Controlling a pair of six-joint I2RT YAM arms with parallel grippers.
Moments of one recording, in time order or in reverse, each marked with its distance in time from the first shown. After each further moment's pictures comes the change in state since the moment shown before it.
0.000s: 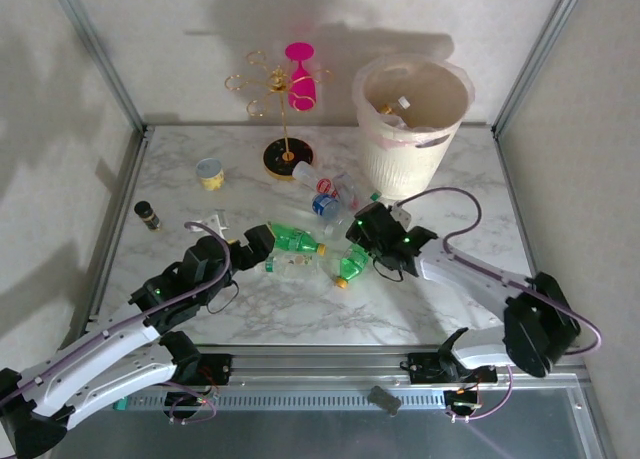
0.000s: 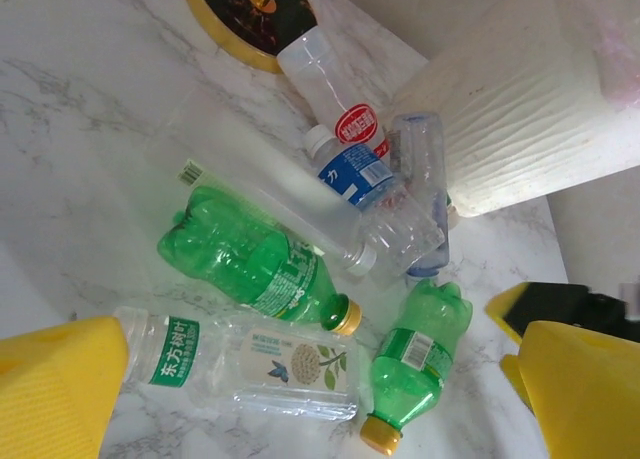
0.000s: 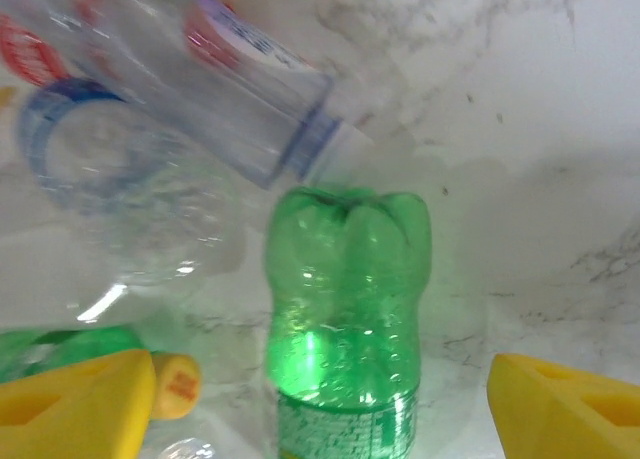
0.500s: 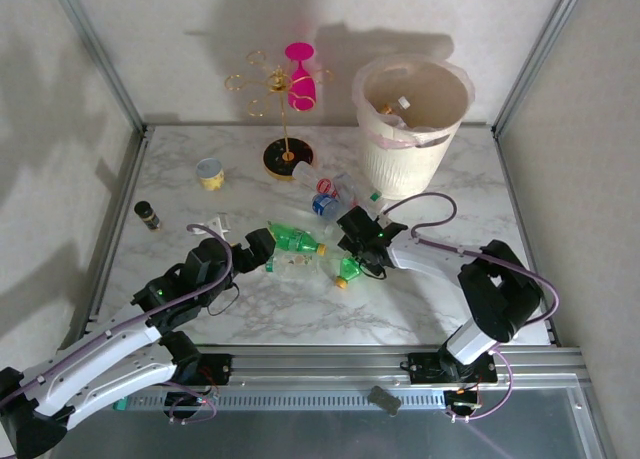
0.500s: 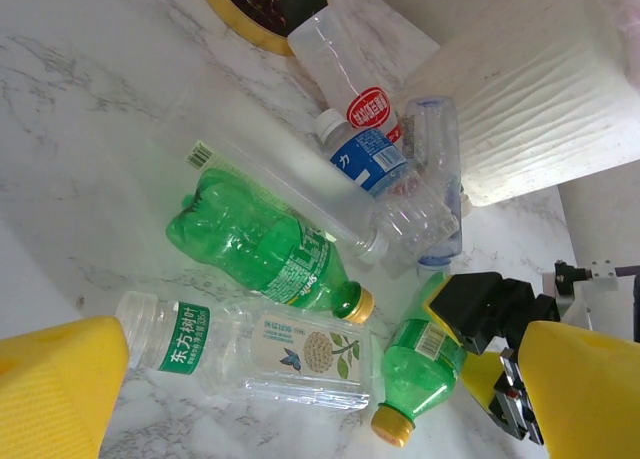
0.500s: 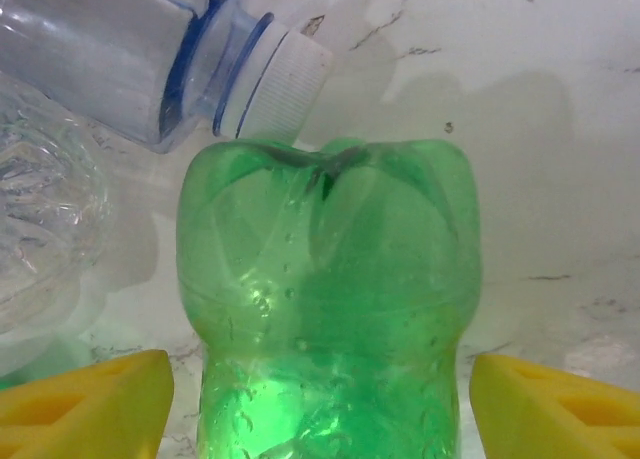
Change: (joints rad) left arm 0.000 0.007 -0.018 0.001 0.010 -0.005; right arm 0.019 0.220 0.046 0.038 -0.023 0.106
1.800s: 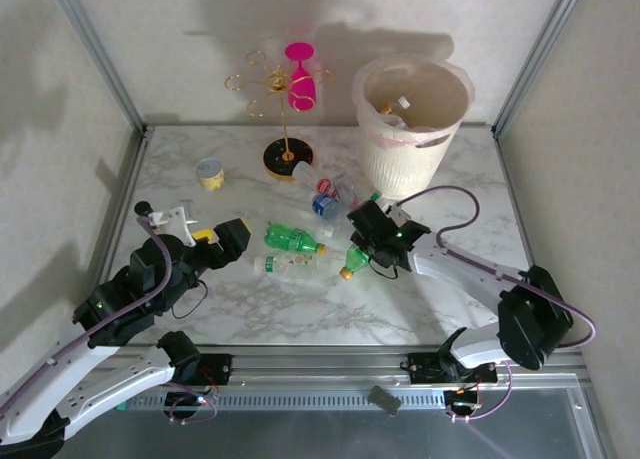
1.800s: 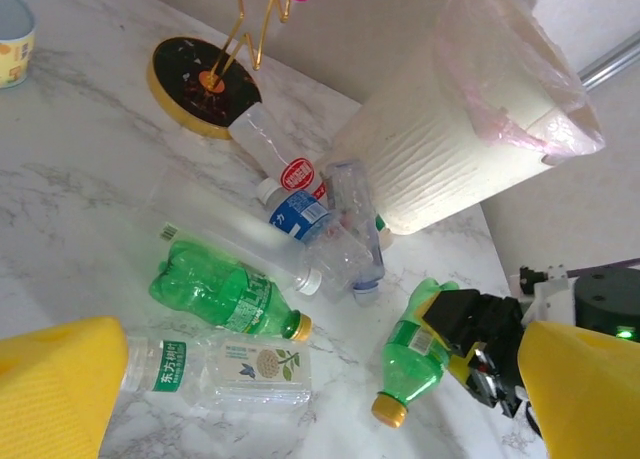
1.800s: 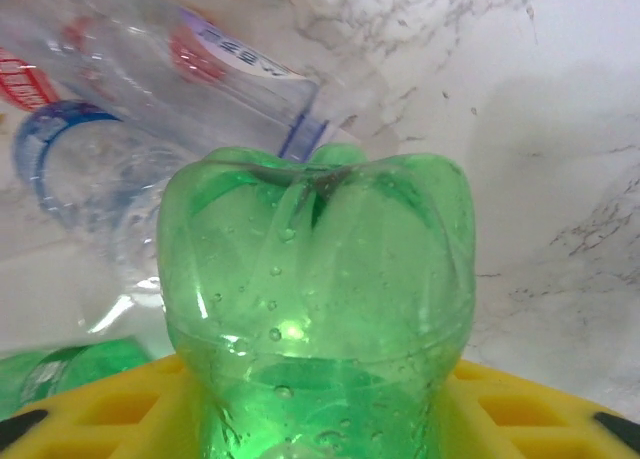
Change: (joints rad) left arm 0.000 -0.120 0.306 -0.285 0.012 0.135; right arm 0.006 -0.246 0.033 -0.156 0.074 -0.042
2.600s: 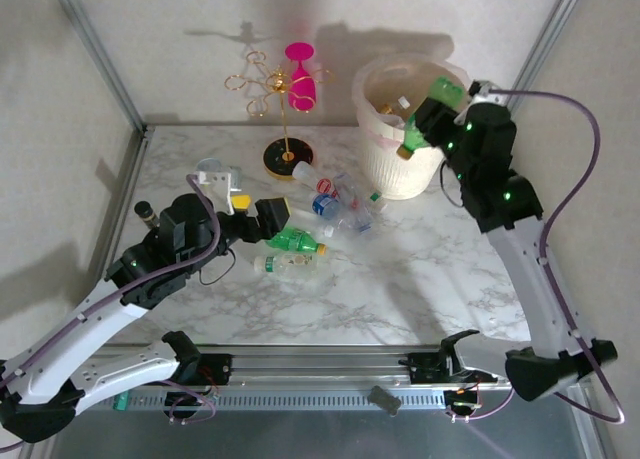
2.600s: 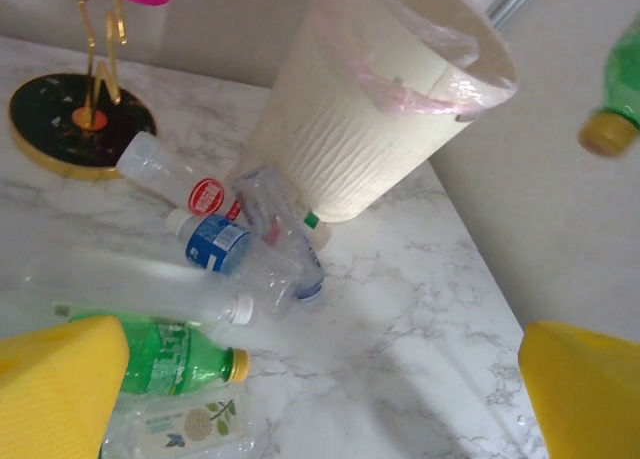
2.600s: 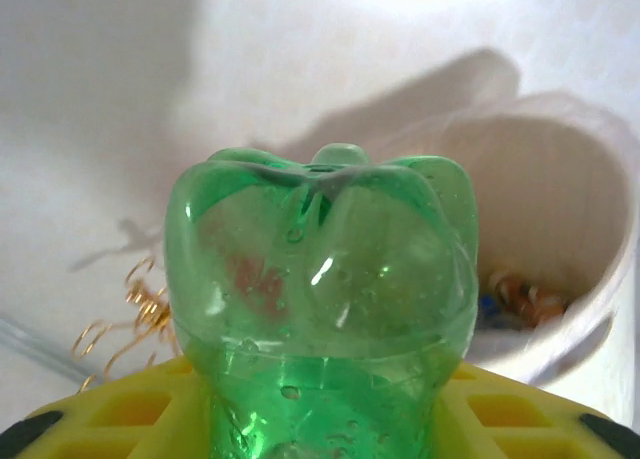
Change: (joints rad) left arm 0.000 0.285 0.171 0.201 0.183 0.224; right arm -0.451 -0.114 0.606 0.148 -0.151 -0.698
